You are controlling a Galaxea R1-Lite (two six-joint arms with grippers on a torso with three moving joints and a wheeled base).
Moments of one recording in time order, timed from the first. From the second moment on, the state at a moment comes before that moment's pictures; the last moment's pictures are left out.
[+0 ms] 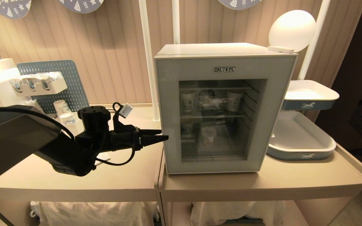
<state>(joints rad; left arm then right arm) -0.26 2.14 -0.96 -1.05 -1.09 -0.29 -0.01 0.00 0.00 -0.01 0.00 -0.02</state>
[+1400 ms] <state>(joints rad) -0.18 2.01 -0.80 -1.17 -1.10 -0.29 -0.01 0.00 0.00 -0.01 0.00 -0.02</state>
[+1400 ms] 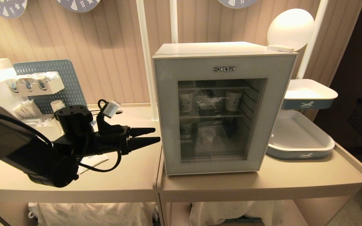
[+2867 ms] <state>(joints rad) -0.24 2.15 -0.90 -1.17 -1.05 -0.29 -0.01 0.00 0.00 -0.01 0.00 -0.03</state>
